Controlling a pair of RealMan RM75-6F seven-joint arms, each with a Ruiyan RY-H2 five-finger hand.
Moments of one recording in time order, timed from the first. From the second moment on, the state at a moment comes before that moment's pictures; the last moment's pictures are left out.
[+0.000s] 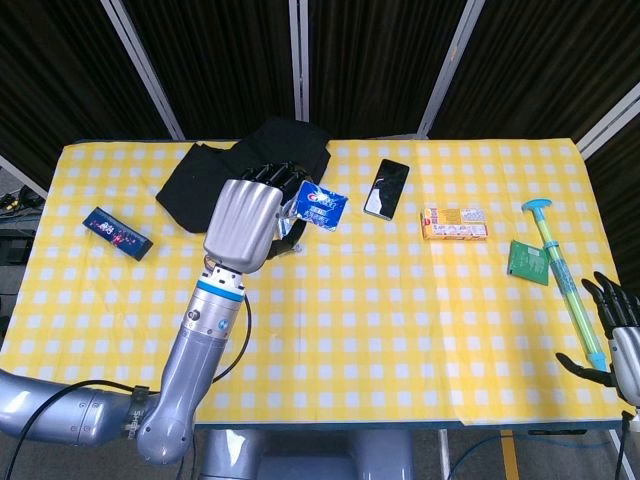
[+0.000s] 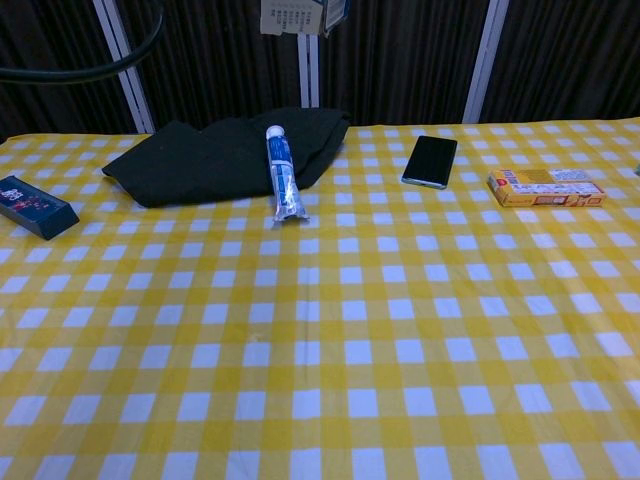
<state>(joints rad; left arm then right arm) -1.04 -1.47 -0.62 -2.12 0.73 1.46 0.95 0.06 -1.01 0.08 -1.59 -1.53 1.52 0.25</state>
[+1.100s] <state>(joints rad) -0.87 -1.41 -0.15 -2.06 0.69 1.31 0.83 0.06 -1.02 0.06 -1.60 -1.54 1.51 0.19</state>
